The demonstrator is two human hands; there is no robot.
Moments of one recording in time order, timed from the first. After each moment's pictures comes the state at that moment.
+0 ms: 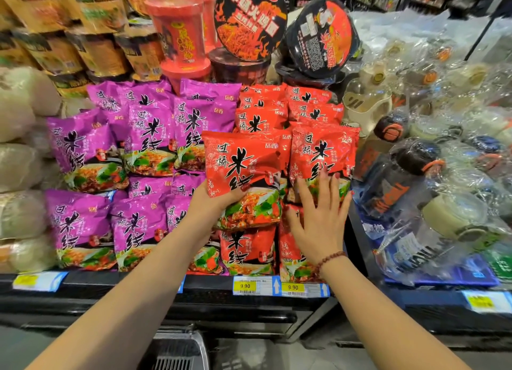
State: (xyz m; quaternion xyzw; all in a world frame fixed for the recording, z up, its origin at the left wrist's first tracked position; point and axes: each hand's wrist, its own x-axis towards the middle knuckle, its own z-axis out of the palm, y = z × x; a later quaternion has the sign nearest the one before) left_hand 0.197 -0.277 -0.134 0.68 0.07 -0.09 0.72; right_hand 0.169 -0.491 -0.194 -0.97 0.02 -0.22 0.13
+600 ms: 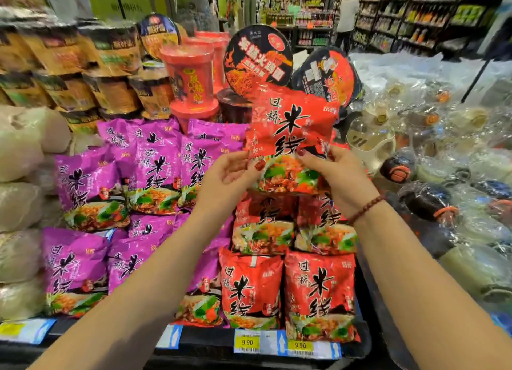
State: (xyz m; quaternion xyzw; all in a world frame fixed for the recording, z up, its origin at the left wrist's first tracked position) left_hand 0.247 -0.300 -0.062 0.69 -0.09 0.06 0.71; right_hand 0.256 -0.501 -0.040 -0.70 0.02 -0.06 0.71
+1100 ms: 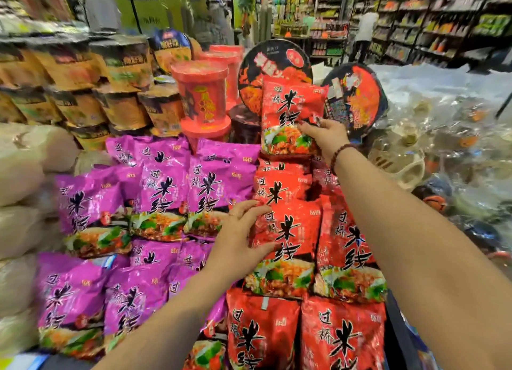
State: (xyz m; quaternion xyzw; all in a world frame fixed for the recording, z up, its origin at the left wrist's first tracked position) left_hand 0.289 -0.288 -0.136 0.88 -0.20 0.14 0.41; right_hand 0.433 -0.495 -0.020 -0.74 0.06 -0.12 0.66
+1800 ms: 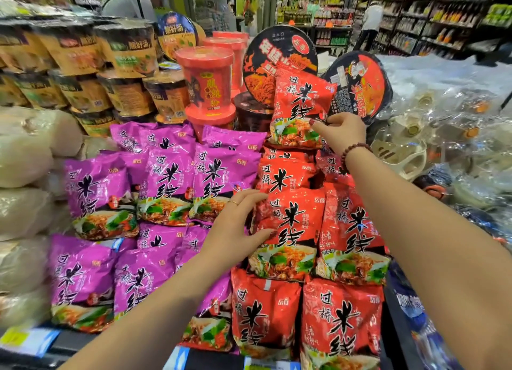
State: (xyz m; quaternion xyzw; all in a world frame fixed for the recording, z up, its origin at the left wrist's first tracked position) left_hand 0.277 -0.272 -0.129 0.89 -0.22 0.14 0.38; right_hand 0.404 -0.504 -0.023 -0.88 0.10 -0.19 0.43
